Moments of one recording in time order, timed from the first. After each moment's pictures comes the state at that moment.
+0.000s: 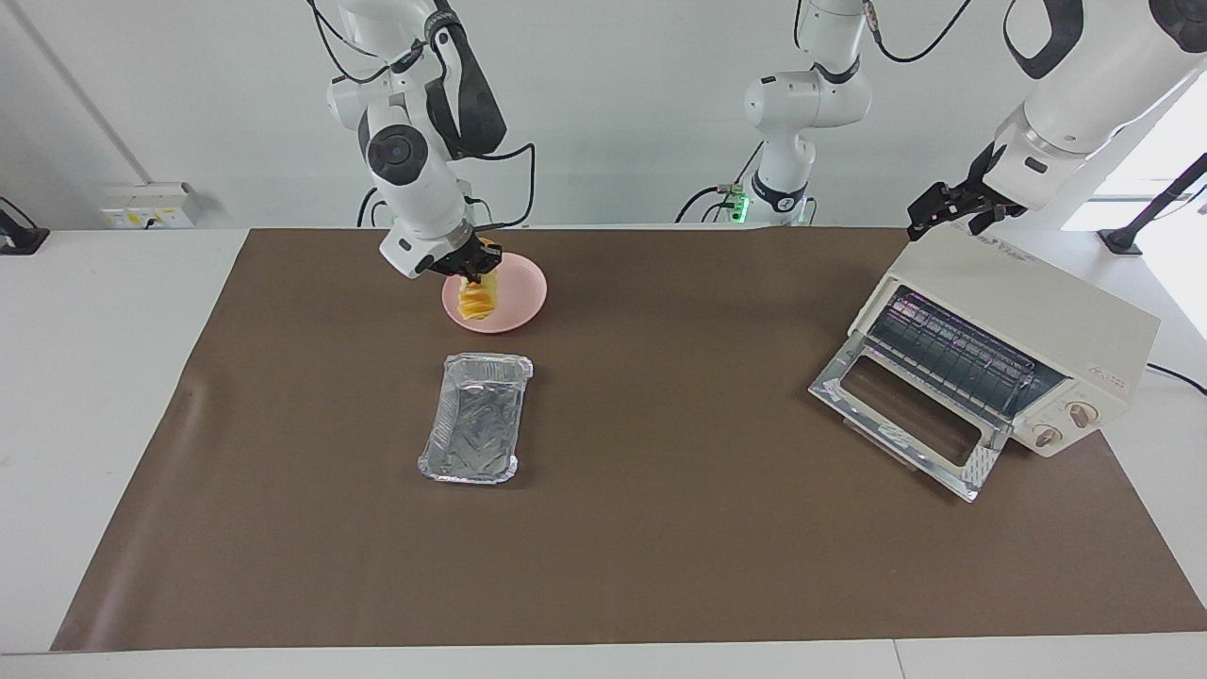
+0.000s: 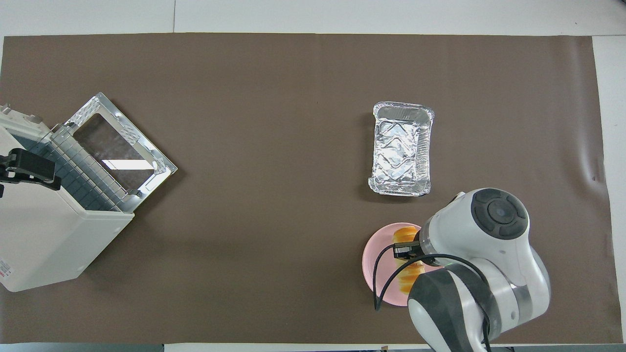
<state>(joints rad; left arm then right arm) 0.01 -0.01 -0.01 -1.58 -0.02 1.35 -0.05 0.30 -0.21 0.11 -2.43 0.18 2.01 0.31</state>
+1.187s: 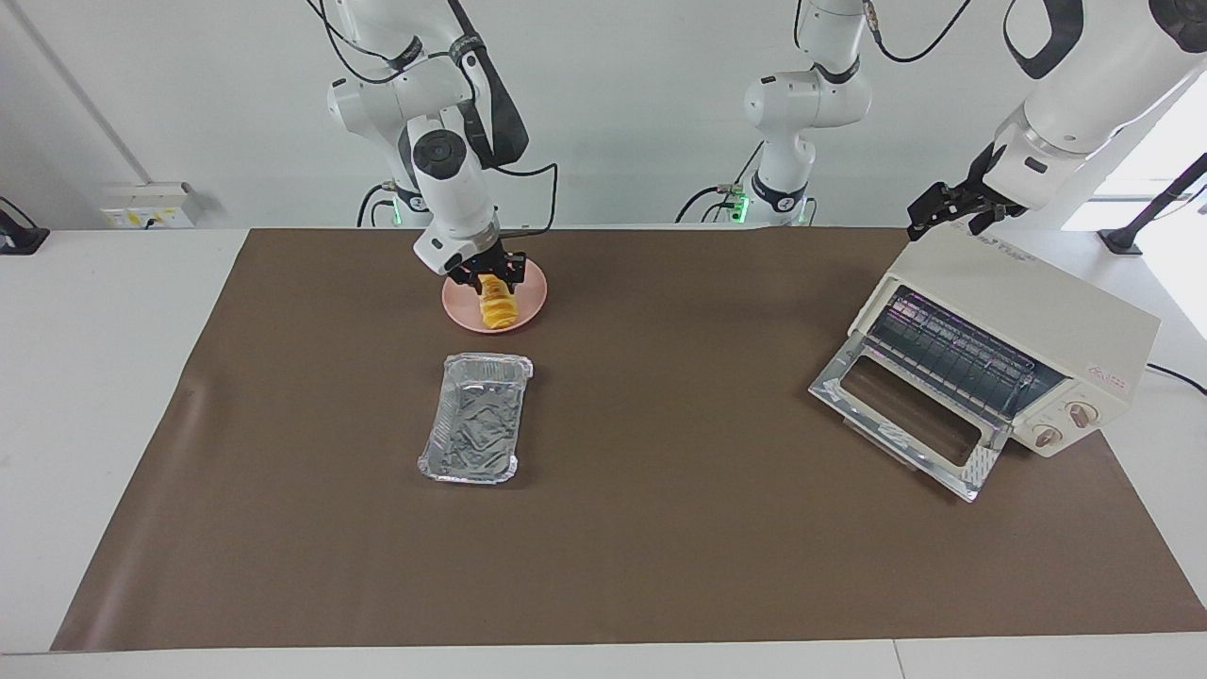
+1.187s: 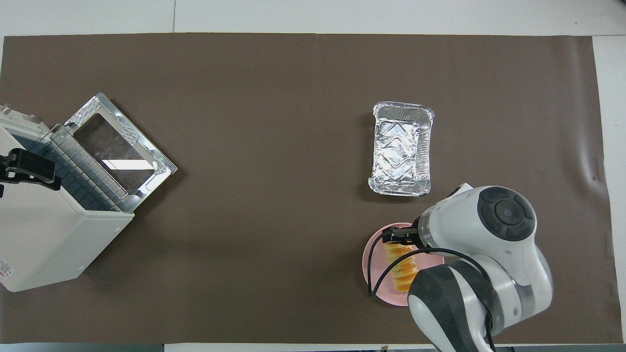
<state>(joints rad) 0.01 -0.01 -0.01 -1.58 -0.02 1.35 -0.05 0.26 -0.19 0.10 -2.28 0.17 1.98 0.35</state>
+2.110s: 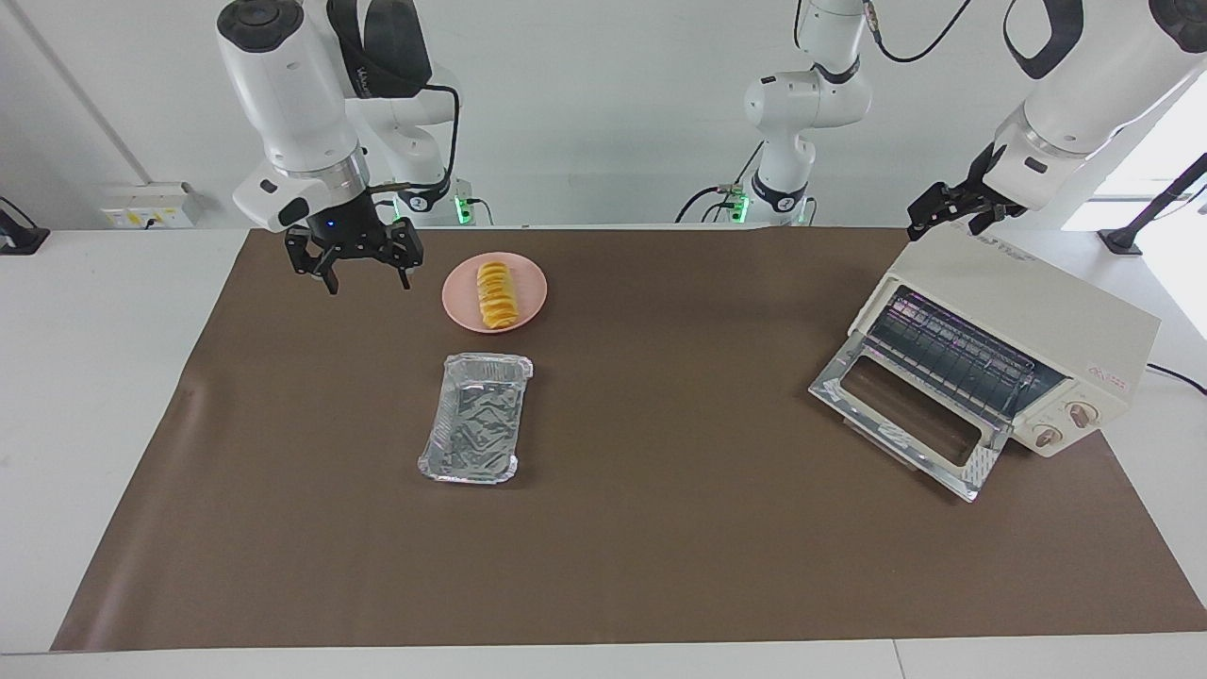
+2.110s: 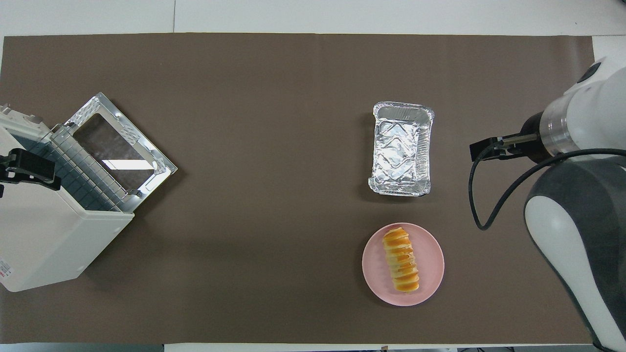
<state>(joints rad) 0.01 -0.01 -0.01 -1.58 -0.02 1.35 -0.05 0.05 -0.04 0.09 -1.76 -0.03 1.74 0.06</state>
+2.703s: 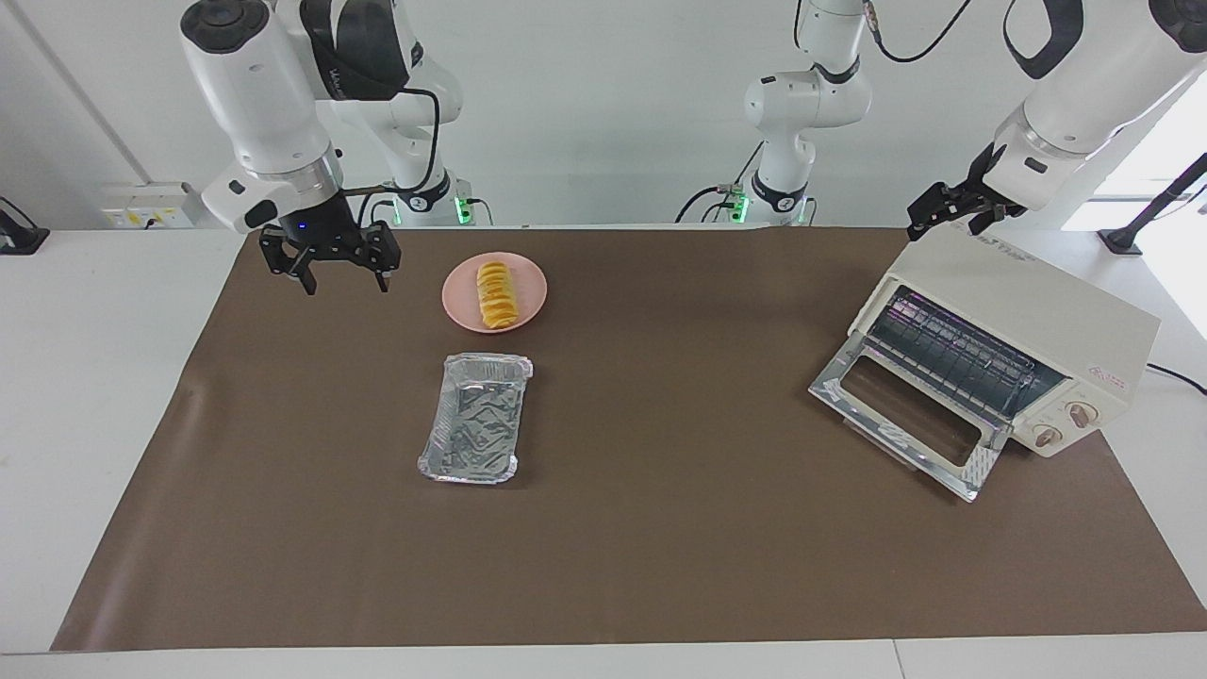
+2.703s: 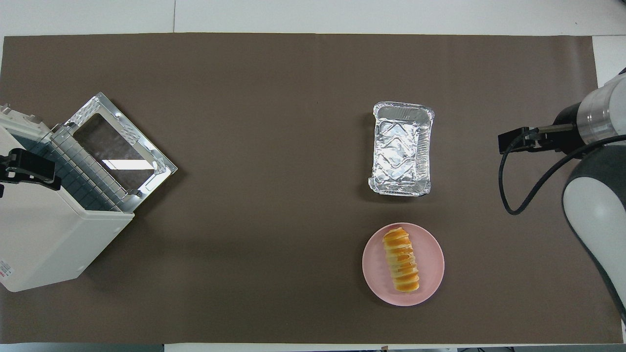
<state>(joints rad) 0.01 -0.01 -0.01 -1.58 -0.02 1.35 -0.05 -0.03 -0.04 0.09 -1.73 -0.03 1.72 0.06</state>
